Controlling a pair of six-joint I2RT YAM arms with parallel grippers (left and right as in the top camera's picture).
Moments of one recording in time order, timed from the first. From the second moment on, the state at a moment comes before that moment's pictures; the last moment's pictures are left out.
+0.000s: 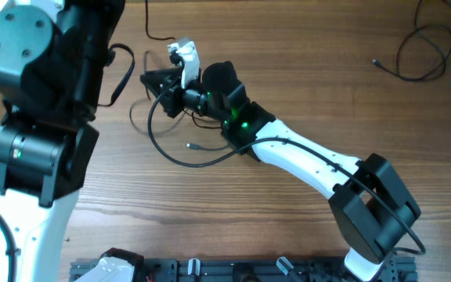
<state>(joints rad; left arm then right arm) -0.29 1.27 1.74 -0.39 -0.20 -1.04 0.77 1.88 1.29 0.48 -0.34 0.49</state>
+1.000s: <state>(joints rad) -0.01 1.11 1.74 -0.56 -0.94 -0.59 -0.30 1.68 1.72 0.01 -0.29 0.45</state>
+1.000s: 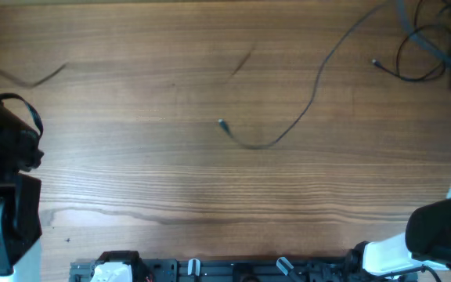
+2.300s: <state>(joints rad) -0.01 1.14 1.74 -0.79 -0.80 -0.56 -0.60 1.90 1.46 0.02 -0.12 0.95</state>
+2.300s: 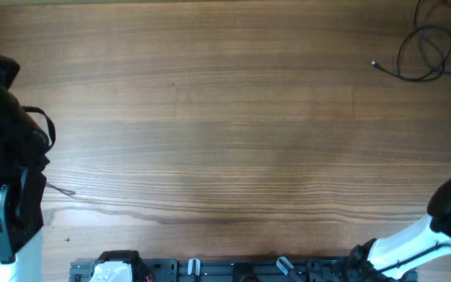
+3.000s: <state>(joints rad) 0.00 1.30 1.74 -0.71 -0.09 -0.67 -0.24 1.56 1.50 -0.54 -0.53 0.35</state>
